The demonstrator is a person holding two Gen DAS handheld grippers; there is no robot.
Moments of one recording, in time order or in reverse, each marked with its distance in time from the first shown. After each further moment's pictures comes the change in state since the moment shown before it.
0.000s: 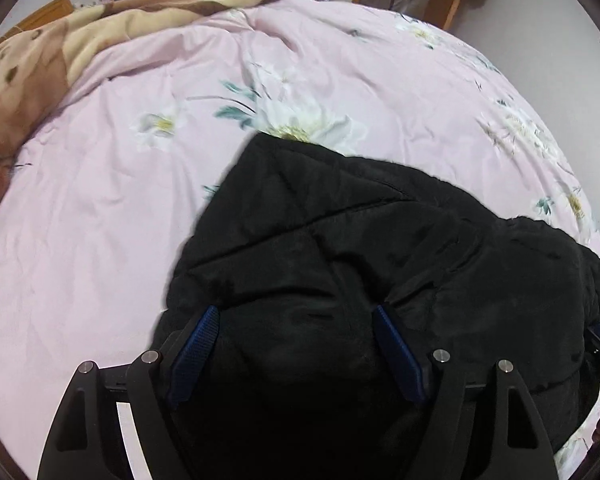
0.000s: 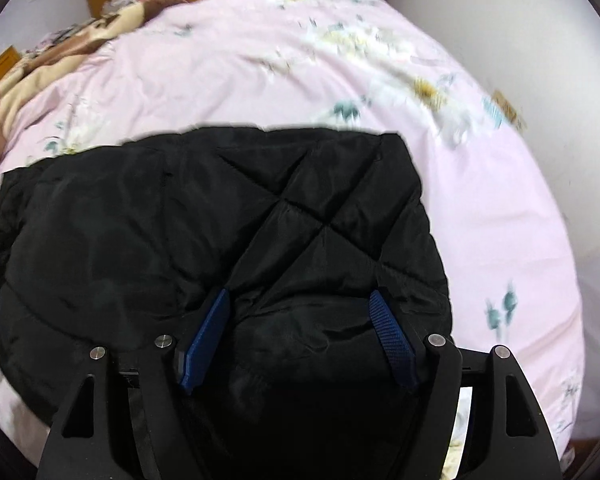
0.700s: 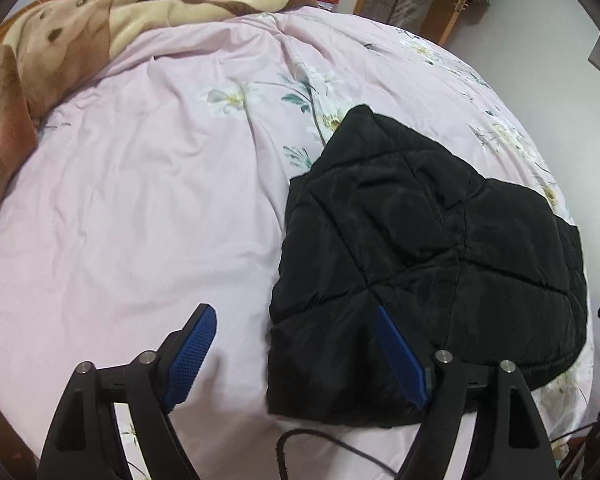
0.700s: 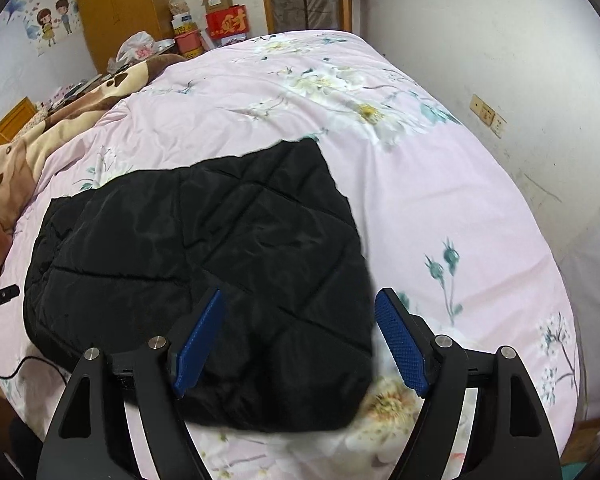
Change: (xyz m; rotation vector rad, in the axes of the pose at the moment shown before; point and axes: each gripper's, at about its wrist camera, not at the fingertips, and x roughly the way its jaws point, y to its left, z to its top) left arm -0.057 0.094 -0.071 -0.027 -0.010 -0.097; right arm -0.074 -0.055 -0.066 0.116 -0.120 0.067
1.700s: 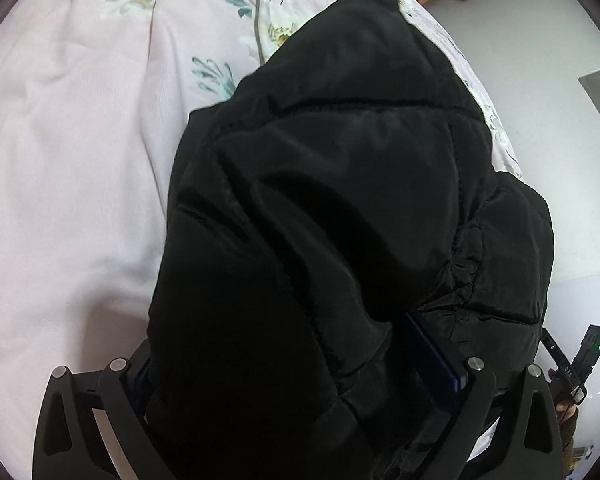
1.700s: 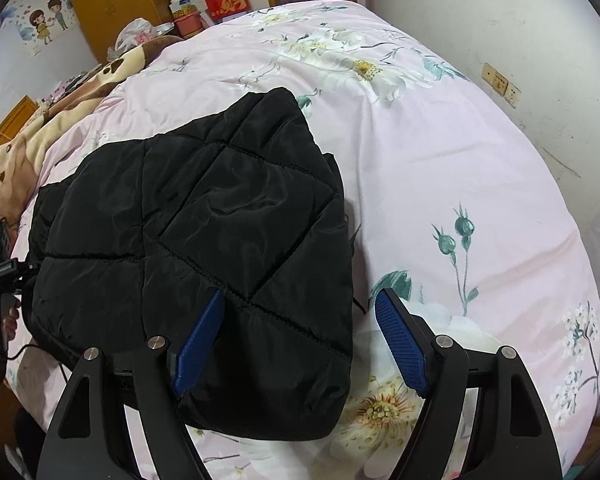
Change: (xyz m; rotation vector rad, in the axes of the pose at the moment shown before) left arm 0.126 -0.016 0.040 -0.075 0.263 -0.314; right arm 0.041 -0.026 -0.002 0.030 0.085 0.069
